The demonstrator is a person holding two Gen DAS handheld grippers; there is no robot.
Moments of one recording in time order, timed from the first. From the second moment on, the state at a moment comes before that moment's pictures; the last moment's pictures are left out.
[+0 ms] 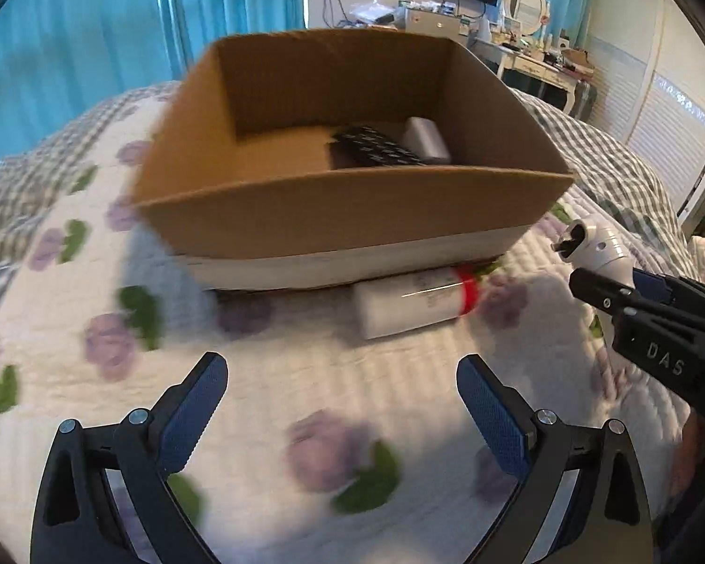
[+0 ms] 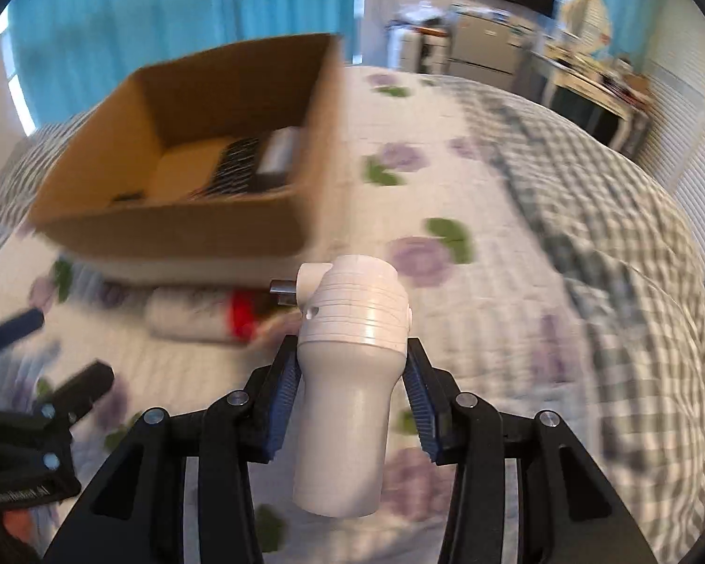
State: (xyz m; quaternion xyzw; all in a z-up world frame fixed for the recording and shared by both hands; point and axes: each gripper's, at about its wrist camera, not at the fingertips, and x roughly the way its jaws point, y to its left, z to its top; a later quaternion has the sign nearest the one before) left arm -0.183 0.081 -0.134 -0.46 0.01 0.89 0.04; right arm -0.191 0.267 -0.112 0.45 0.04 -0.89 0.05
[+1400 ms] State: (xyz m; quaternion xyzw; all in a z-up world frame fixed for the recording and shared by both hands) left arm -0.152 0.060 -0.067 -0.40 0.01 0.92 0.04; right arm -0.178 0.269 -0.063 0.42 0.01 -0.91 0.07
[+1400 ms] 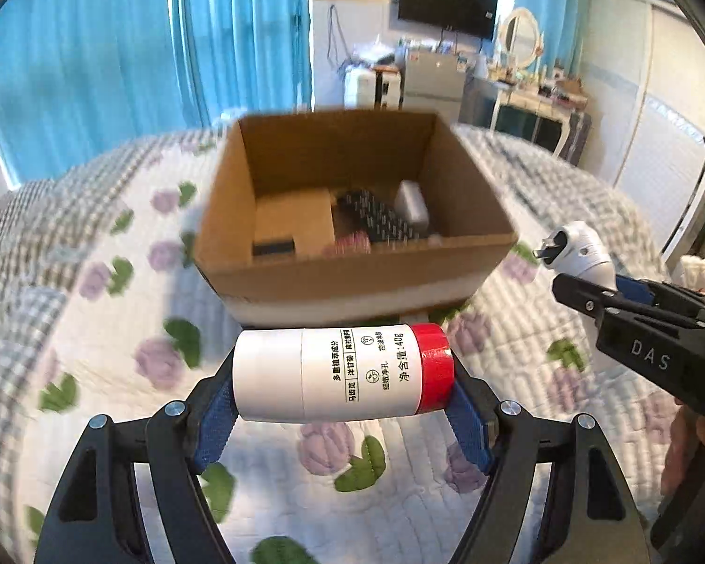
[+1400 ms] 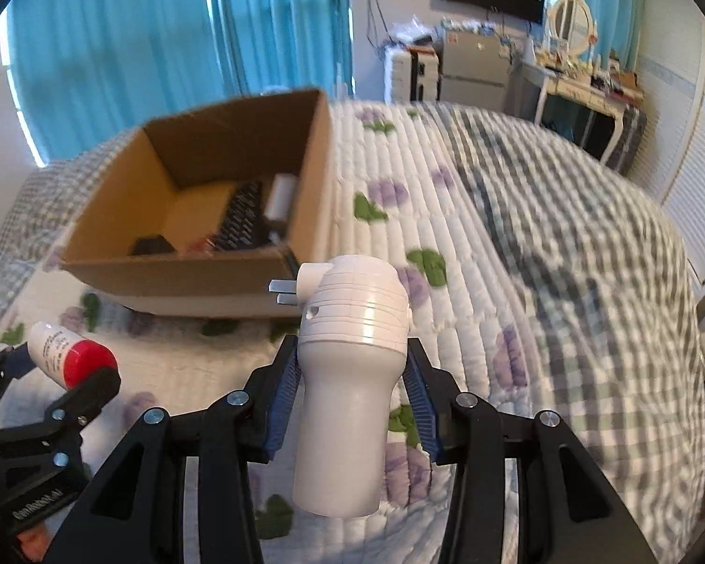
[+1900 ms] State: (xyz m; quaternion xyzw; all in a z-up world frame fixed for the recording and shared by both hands) left arm -0.268 0.043 -0.004 -0.36 0.06 0.93 0.06; right arm -0.238 0.221 0.029 0.34 0.02 -0.93 0.13
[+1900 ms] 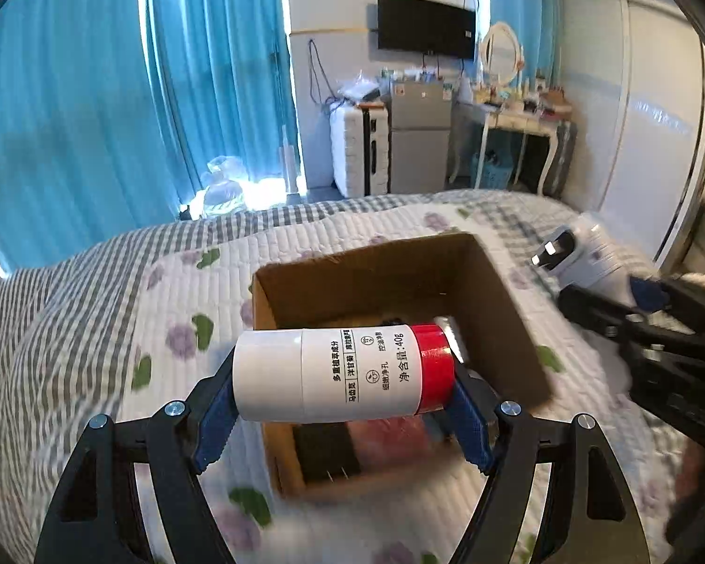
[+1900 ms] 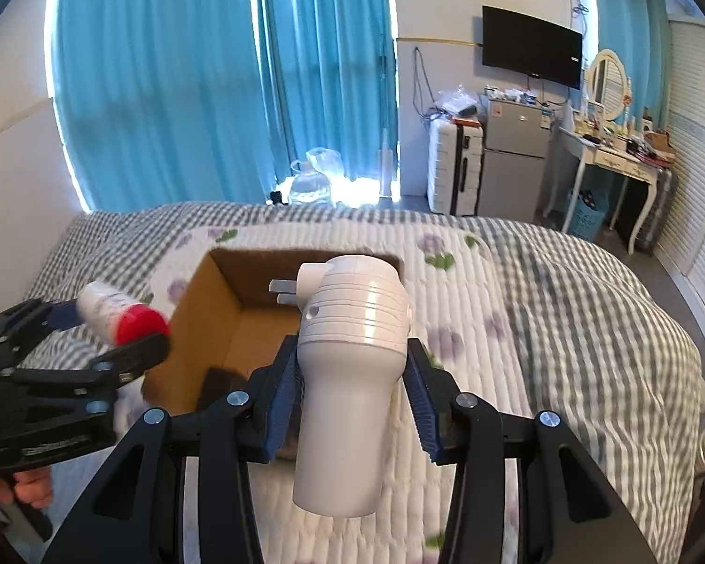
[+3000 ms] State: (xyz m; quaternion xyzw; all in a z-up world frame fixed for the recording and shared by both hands) left arm -0.284 -0.014 -0.016 -0.35 0.03 0.94 0.02; right arm -0.293 0.171 -0.017 0.37 0.03 -0.91 0.18
